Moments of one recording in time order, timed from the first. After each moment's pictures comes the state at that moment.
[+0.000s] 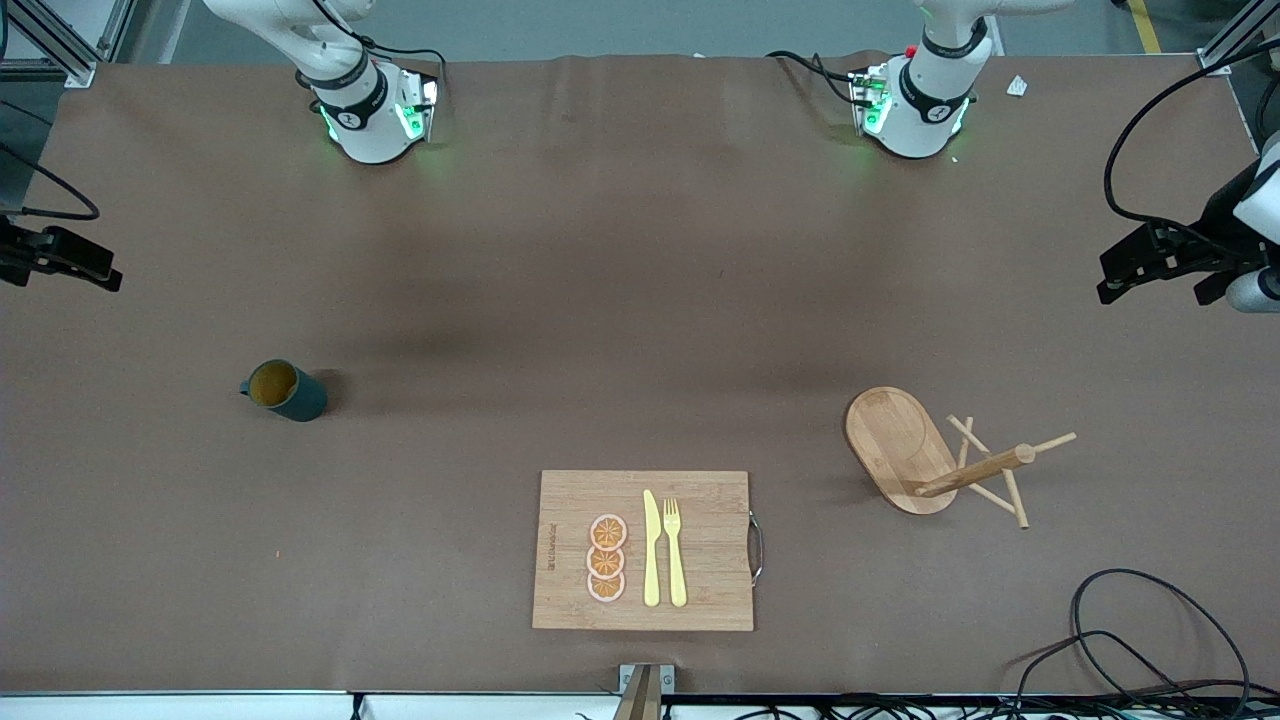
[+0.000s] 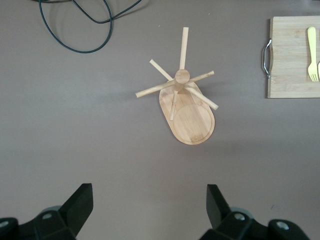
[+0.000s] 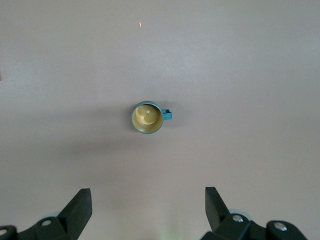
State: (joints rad) left arm -0.04 0.06 -0.03 -1.46 0.01 1.61 -0.04; right arm 0.00 0.06 -0.09 -1.49 -0.05 1.49 -0.03
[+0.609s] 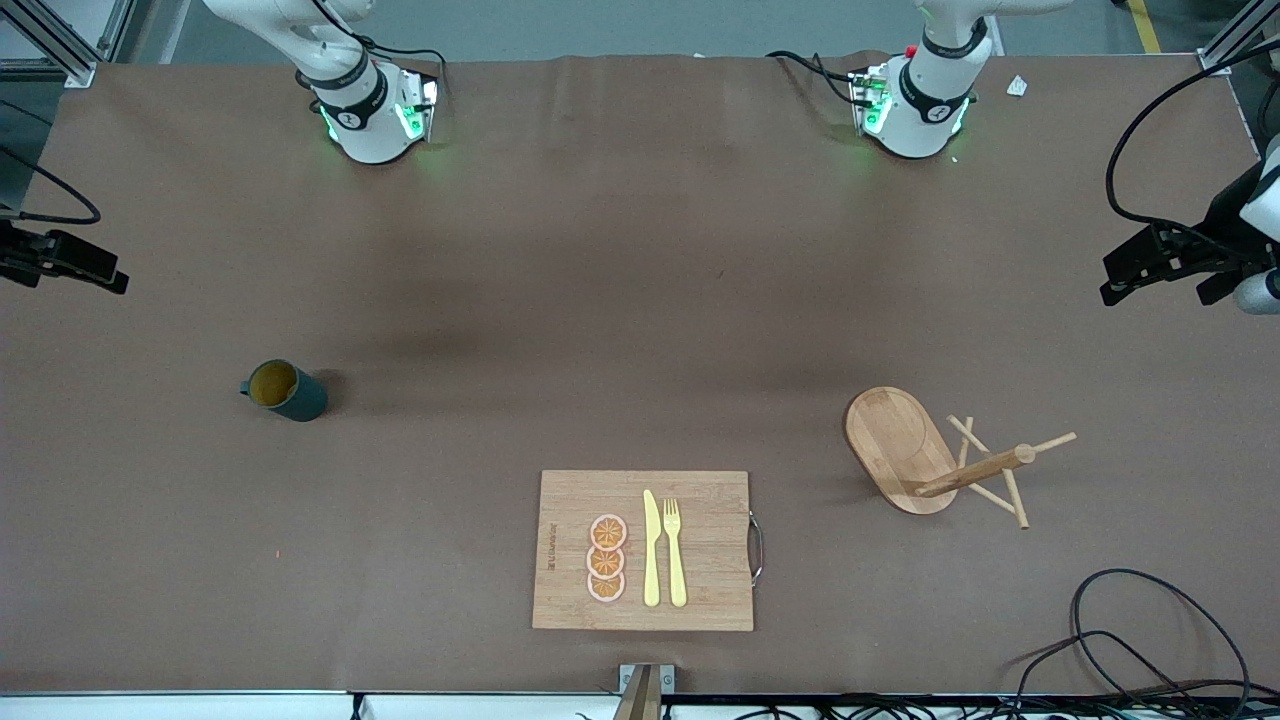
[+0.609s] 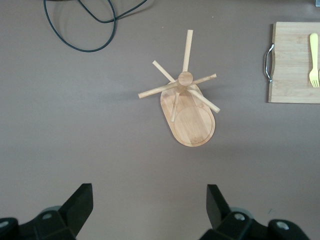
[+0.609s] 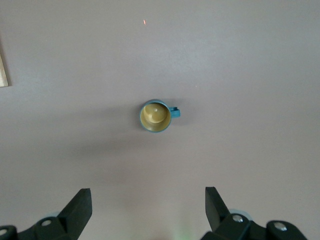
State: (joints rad) left arm -0.04 0.06 -0.03 -1.46 0.01 1.61 -0.07; right arm -0.01 0.07 -0.09 -1.49 -0.01 1.47 0.02
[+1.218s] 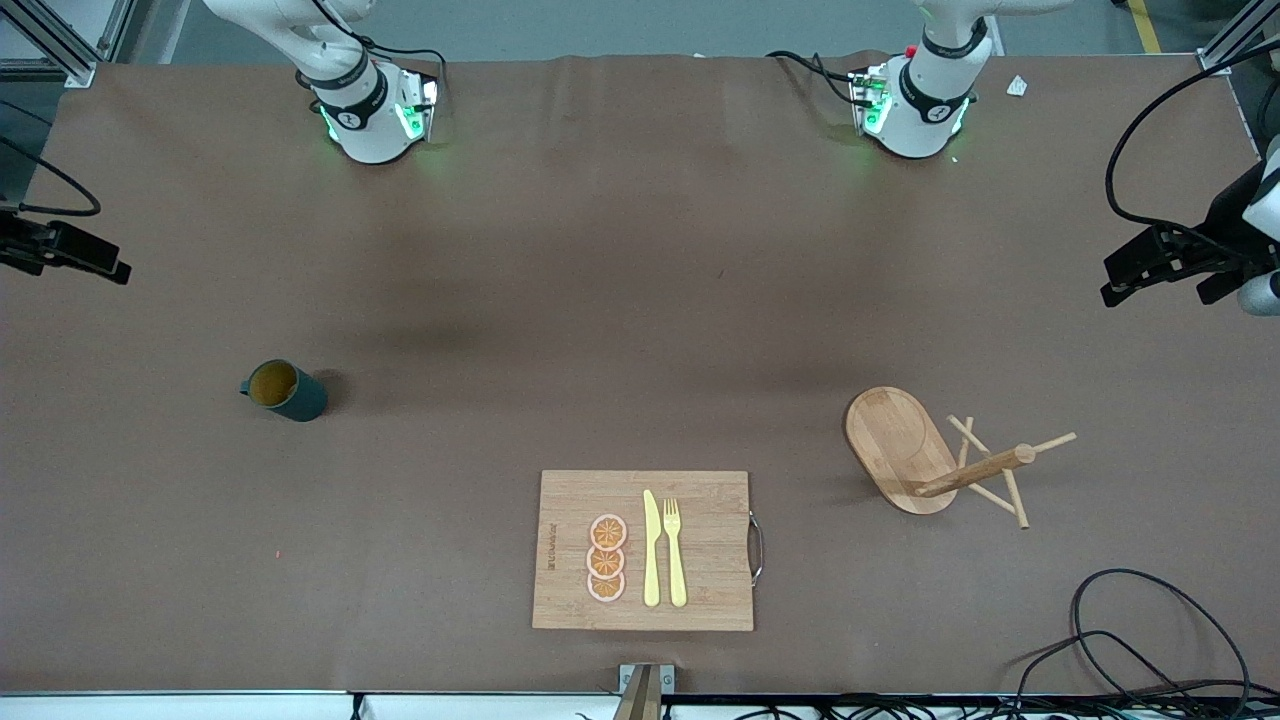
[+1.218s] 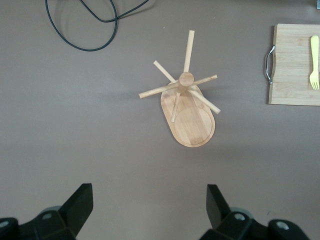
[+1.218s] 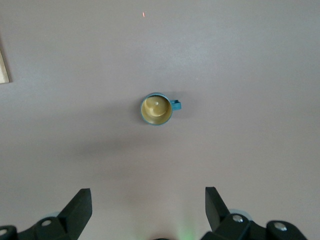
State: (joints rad) left arm -0.04 0.06 -0.03 -1.46 0.01 1.61 -0.07; right arm -0.01 0.04 -0.09 -1.52 0.00 1.47 0.02
